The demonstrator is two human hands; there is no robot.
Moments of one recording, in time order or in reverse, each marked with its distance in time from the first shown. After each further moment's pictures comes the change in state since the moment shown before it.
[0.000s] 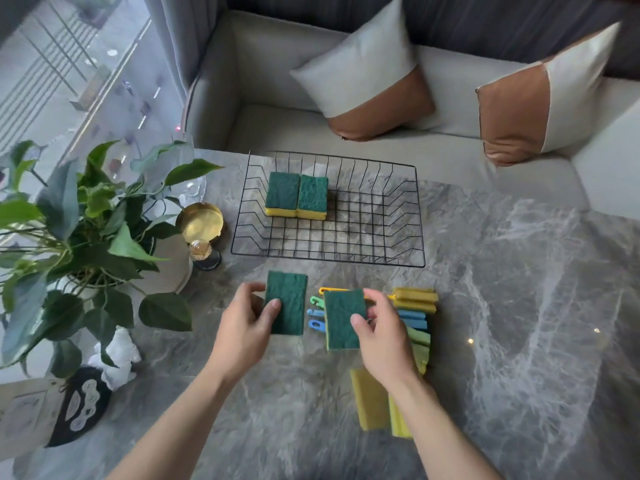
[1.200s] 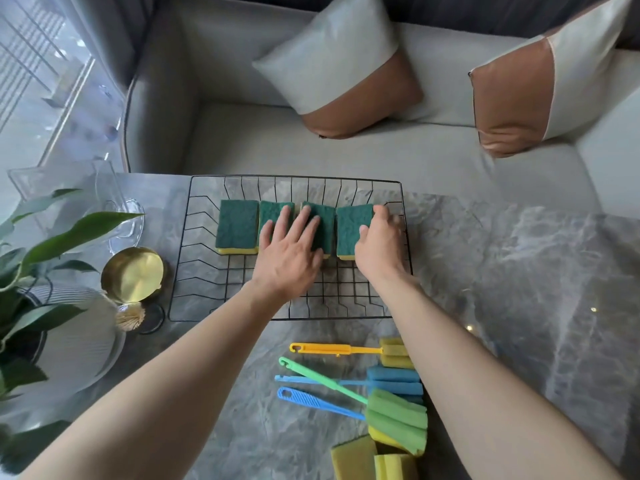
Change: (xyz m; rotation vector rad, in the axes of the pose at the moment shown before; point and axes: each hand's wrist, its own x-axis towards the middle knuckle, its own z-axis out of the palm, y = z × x) left_hand 0.226 0.053 0.138 0.840 -0.159 0.475; right_hand 0.253 -0.041 -0.031 -0.338 0.216 -0.018
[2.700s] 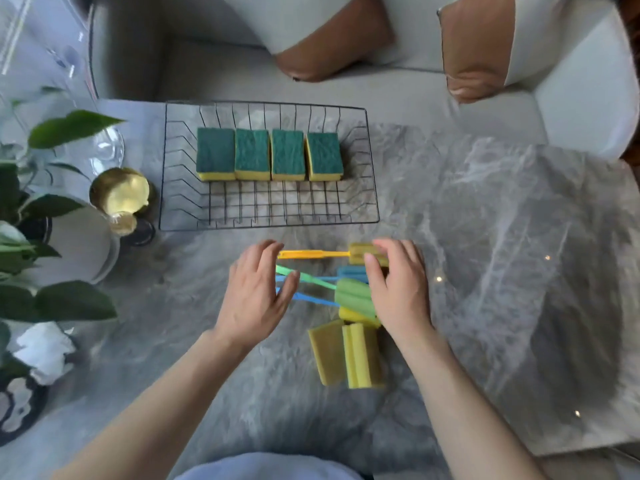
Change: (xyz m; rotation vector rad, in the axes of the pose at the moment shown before) left_hand -0.220 0.050 -0.025 -0.409 0.094 -0.005; right_hand -0.223 0.083 -0.082 0.067 0.136 -0.222
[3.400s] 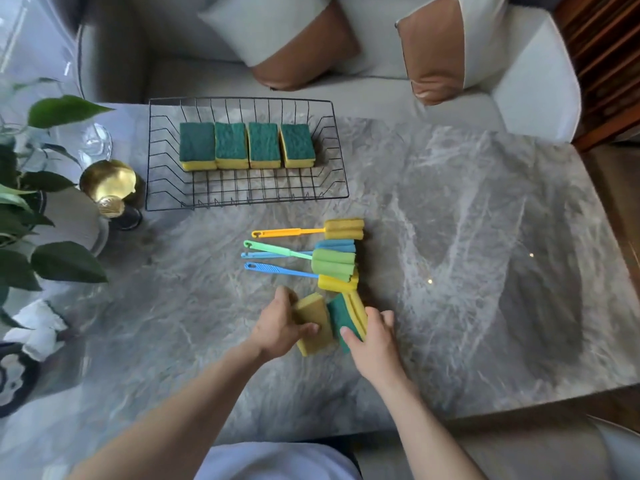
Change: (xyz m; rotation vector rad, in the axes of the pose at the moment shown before) left_hand -0.080 0.023 0.083 -0.308 -0.474 -0.338; right_hand -0.161 0.065 0.017 0.024 -0.313 0.445
